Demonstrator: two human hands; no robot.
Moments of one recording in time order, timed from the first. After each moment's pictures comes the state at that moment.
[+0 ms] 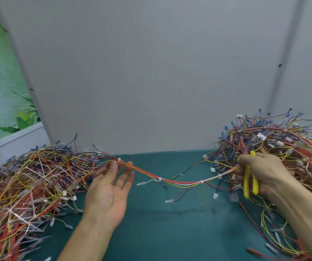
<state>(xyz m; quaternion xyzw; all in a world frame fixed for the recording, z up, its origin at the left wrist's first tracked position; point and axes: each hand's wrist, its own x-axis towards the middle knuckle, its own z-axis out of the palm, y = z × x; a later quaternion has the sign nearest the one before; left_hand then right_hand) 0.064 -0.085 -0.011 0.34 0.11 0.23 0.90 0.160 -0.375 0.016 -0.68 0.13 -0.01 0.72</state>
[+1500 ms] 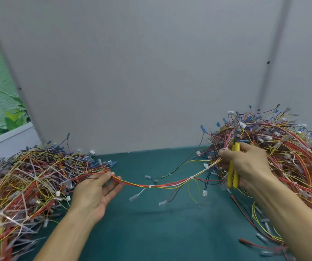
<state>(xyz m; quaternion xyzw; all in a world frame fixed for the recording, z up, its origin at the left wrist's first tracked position) 0.070 -0.051 -0.026 0.47 0.21 0.18 0.84 0.150 -0.353 0.014 -0.66 0.09 -0.12 0.74</state>
